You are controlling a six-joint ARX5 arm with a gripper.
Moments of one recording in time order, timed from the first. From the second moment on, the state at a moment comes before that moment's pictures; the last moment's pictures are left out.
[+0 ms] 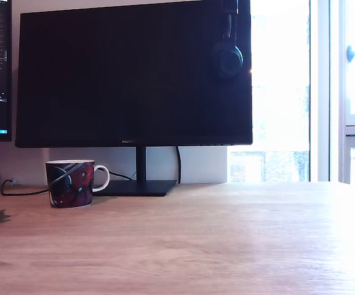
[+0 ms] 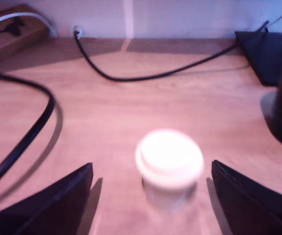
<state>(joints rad) 0.12 1.97 0.48 1.23 0.15 -0.03</state>
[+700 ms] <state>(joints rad) 0.12 1.97 0.48 1.17 0.15 -0.02</state>
